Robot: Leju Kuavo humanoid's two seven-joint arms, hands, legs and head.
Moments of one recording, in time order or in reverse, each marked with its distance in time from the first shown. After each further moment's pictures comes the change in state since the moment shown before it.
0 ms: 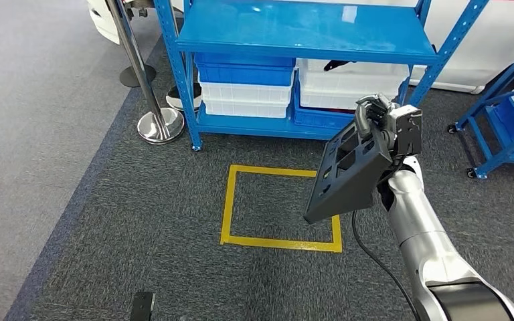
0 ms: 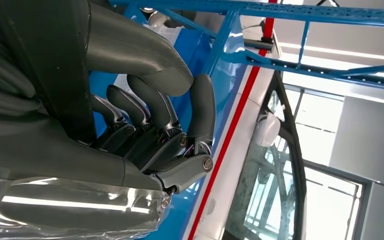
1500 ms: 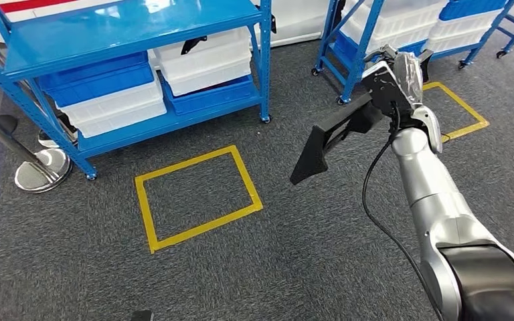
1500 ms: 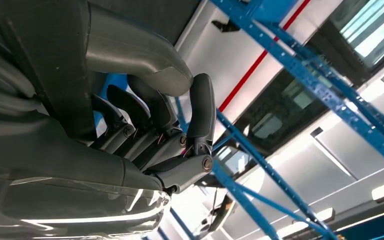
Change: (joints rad) left arm 0.065 0.013 0.004 0.030 0.022 0.007 0.083; right arm -0.236 -0.013 0.031 0.083 0.554 -0.227 0.122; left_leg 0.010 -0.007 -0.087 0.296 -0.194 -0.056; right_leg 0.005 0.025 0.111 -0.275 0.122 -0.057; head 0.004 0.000
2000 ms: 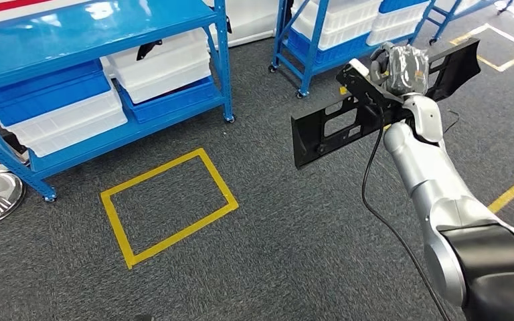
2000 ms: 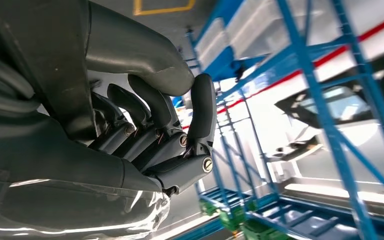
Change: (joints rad) left arm 0.009 -0.004 0.001 0.006 -0.005 0.004 0.007; right arm -0.121 -0.012 0.100 0.200 0.423 -0.177 0.285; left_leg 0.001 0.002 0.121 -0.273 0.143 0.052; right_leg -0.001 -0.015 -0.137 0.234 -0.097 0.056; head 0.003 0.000
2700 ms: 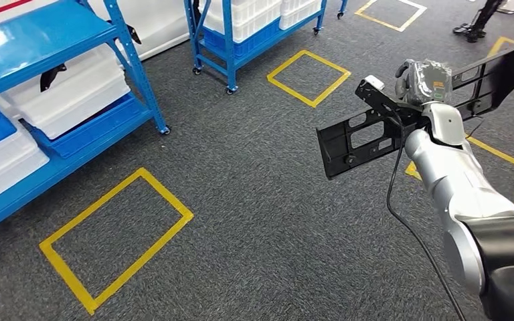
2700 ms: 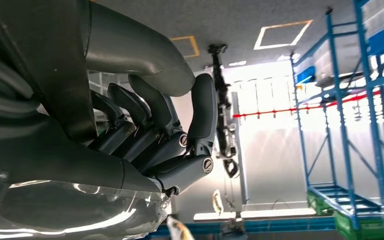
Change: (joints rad) left arm 0.004 -0.005 0.000 0.004 0.004 0.014 0.011; right arm -0.067 -0.074 0.019 0.229 0.164 -0.043 0.030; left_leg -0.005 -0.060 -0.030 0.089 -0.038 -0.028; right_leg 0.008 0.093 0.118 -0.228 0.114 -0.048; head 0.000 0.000
